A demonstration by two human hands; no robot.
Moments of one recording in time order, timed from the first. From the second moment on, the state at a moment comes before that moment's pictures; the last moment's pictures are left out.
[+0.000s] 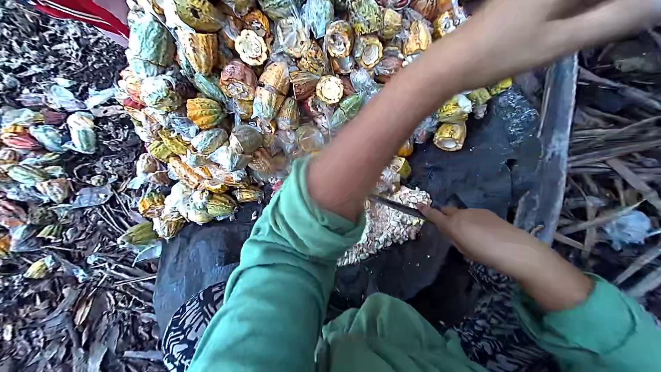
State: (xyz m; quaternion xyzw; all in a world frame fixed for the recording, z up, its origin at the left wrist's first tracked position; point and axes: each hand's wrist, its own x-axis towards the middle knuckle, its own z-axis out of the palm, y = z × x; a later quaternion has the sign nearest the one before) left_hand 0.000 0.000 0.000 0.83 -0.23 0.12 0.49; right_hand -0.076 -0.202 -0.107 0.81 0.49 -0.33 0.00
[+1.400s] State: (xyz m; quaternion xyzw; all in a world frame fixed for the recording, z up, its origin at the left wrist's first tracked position) left_hand -0.321 0.110 -0.102 0.55 0.15 0.25 0.78; right_hand -0.135 -0.198 -0.087 0.77 0.40 -0.21 -0.46
